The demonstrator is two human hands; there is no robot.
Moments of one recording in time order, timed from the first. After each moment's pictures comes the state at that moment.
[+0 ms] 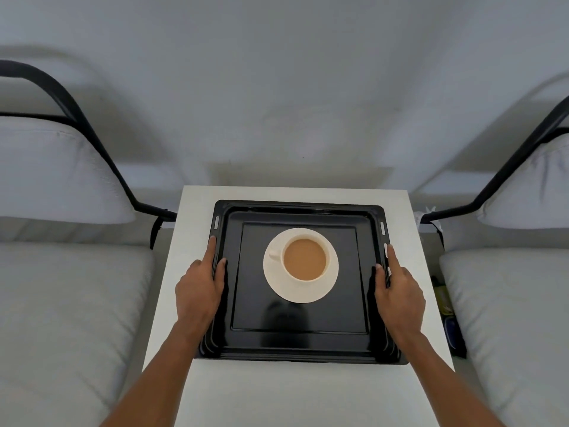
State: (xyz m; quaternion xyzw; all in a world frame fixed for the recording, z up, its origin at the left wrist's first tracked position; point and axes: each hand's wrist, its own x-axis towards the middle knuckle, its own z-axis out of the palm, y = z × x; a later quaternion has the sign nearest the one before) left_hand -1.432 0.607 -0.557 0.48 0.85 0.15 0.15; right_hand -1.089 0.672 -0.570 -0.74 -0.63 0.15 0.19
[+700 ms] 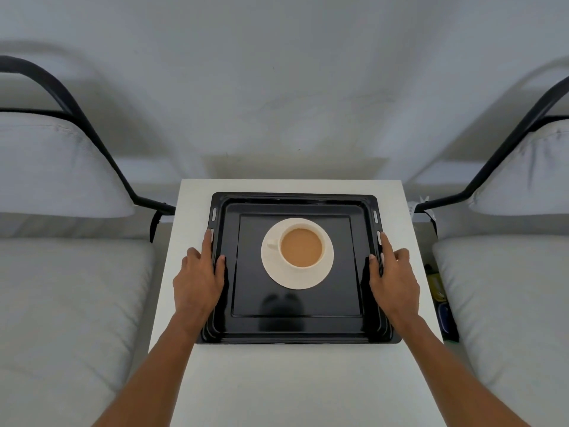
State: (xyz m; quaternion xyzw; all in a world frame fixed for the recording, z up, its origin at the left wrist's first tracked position) left_hand -1.433 0.599 -0.552 0.51 0.85 0.10 0.11; right_hand -1.084 0.672 -0.563 -0.72 -0.65 0.16 0.14
